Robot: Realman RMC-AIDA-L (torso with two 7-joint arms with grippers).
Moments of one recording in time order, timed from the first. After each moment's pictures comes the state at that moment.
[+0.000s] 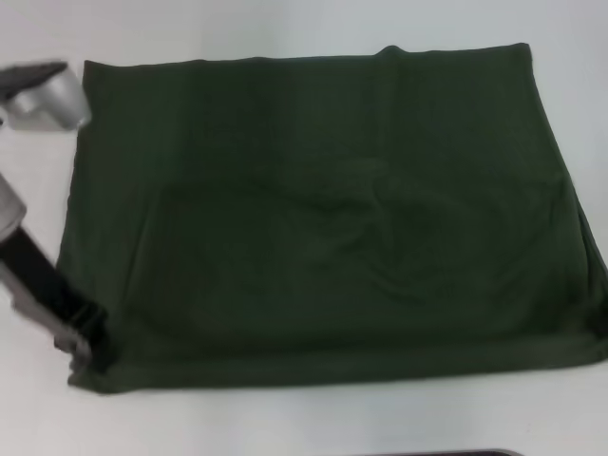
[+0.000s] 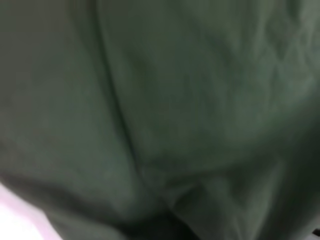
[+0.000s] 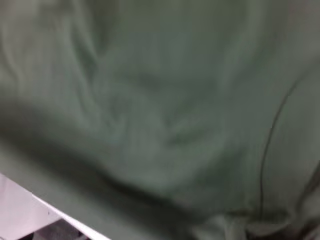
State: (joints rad) left arm -0.79 -2.06 -2.11 -0.88 -0.35 1.99 -2.56; right arm 0.65 1.96 -0.79 -0.86 -2.81 -1.92 2.43
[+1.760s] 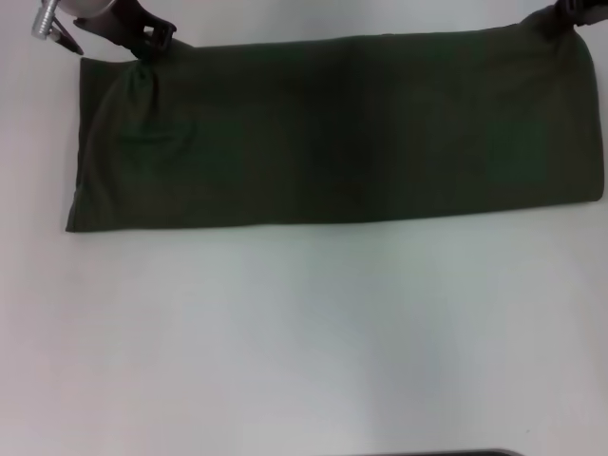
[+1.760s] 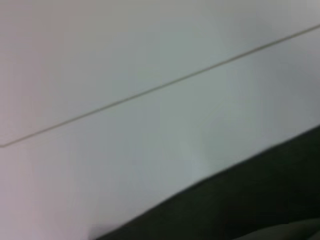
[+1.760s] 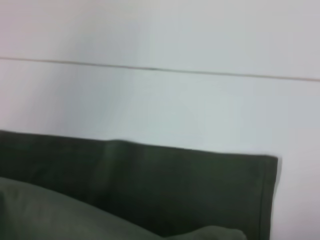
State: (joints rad) left arm -1.10 -2.12 -2.16 -0.74 -0.02 1.16 -2.88; right arm 0.88 1.93 -0.78 -0.85 -2.80 -1.30 2.66
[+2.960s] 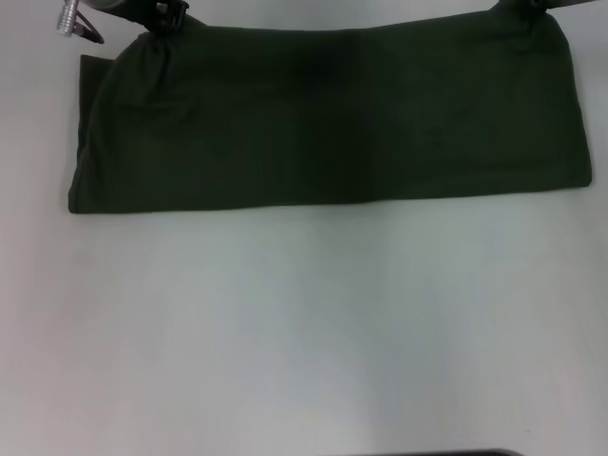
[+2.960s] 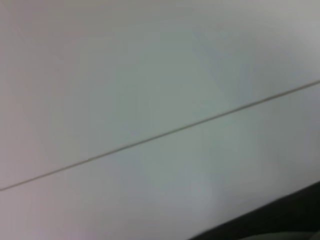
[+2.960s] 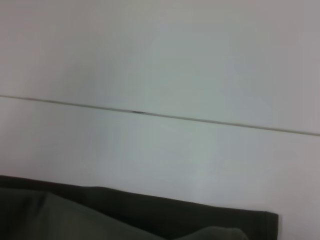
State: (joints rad) left arm -1.10 -2.14 -2.17 -0.70 -0.01 0.98 -2.92; right arm 0.88 1.98 -0.88 -0.77 -2.80 -1.02 2.69
